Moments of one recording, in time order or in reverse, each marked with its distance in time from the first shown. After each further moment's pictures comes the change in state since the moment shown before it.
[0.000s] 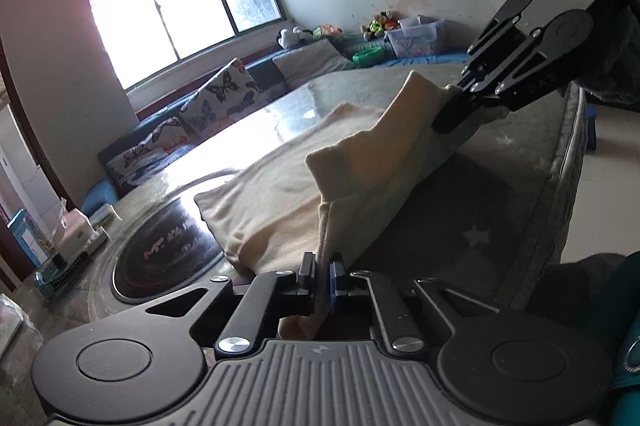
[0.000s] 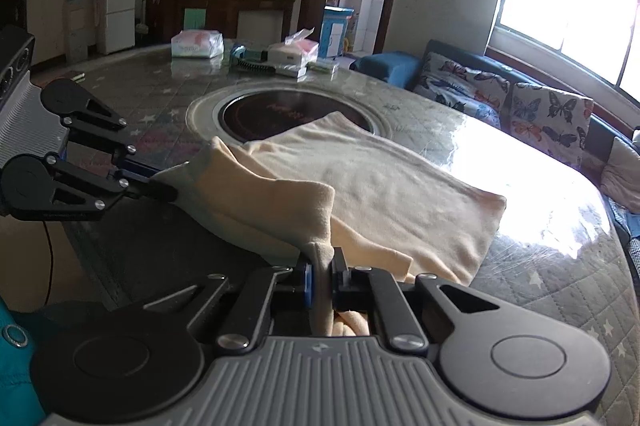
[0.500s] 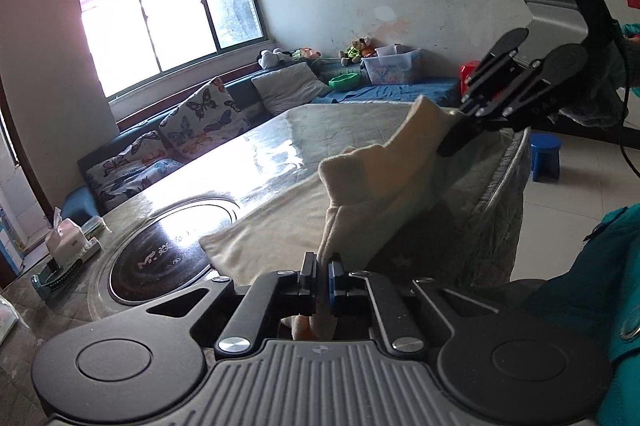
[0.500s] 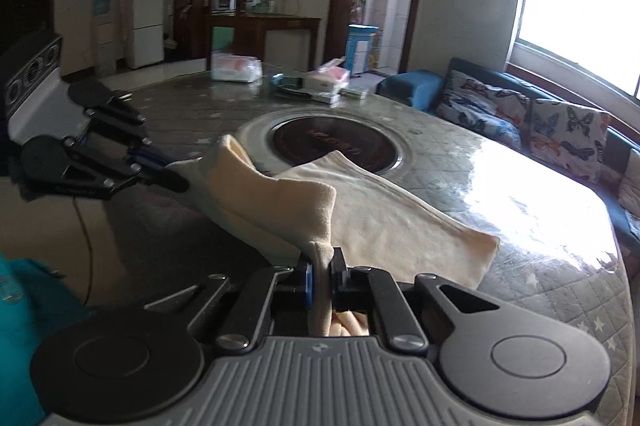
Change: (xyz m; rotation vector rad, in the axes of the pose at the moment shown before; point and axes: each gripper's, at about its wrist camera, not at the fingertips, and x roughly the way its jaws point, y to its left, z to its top) left arm -0.071 0.001 0.019 -0.044 -0.054 -0.096; right arm -0.079 0.016 0.003 -0.006 -0.030 0.111
